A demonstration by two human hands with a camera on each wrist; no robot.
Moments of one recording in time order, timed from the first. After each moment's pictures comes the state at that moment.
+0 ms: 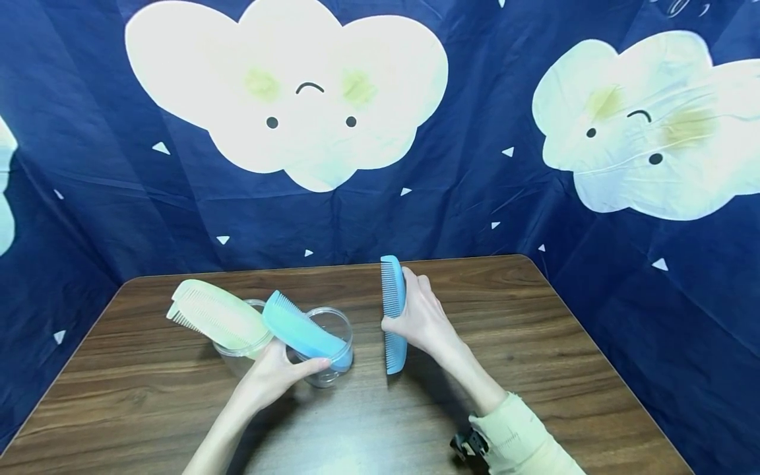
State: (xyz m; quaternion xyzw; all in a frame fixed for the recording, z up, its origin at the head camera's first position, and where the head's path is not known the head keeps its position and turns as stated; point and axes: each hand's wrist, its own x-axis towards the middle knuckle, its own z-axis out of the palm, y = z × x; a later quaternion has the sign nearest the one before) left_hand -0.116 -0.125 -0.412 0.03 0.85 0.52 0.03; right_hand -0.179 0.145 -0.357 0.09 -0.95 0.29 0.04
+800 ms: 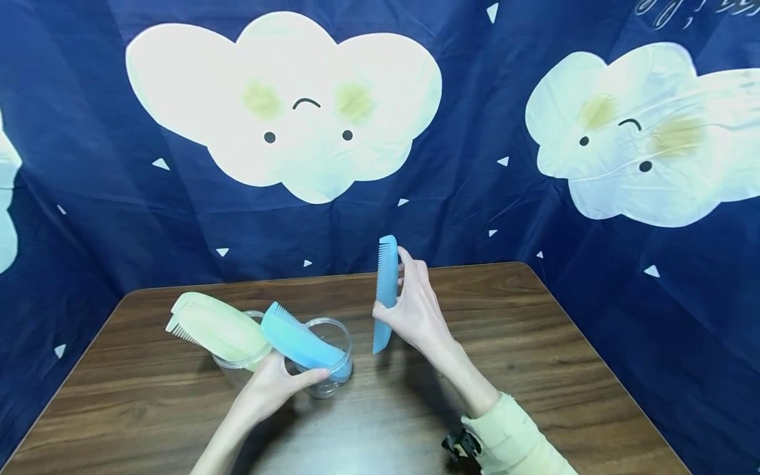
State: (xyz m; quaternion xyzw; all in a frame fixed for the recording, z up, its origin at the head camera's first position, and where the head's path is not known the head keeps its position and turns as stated) left_hand -0.114 -0.124 -0.411 0.03 0.85 0.52 0.04; right_hand -0.184 0.136 -0.333 0.12 -0.89 0.42 0.12
